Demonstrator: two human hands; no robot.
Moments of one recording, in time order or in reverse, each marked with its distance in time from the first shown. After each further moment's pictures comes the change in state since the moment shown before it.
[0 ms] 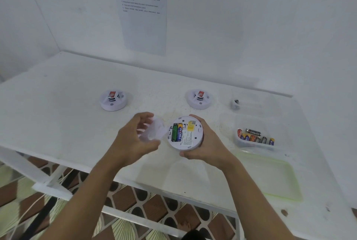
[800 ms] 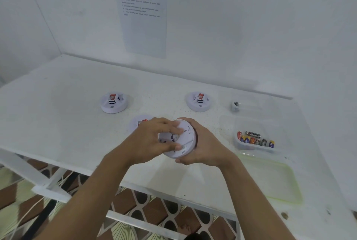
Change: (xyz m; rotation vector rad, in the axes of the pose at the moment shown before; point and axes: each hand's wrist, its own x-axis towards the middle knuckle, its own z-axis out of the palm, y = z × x) left_hand 0.015 0.031 0.012 0.126 -0.241 0.283; right_hand 0.006 -0.023 0.001 -0.160 -0.087 -0.092
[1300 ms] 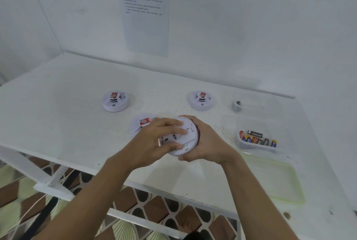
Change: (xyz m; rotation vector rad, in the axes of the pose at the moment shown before) left_hand -0.007 -0.017 0.011 0.059 0.071 0.136; right_hand 0.005 -0.002 -0.002 0.056 -0.008 0.014
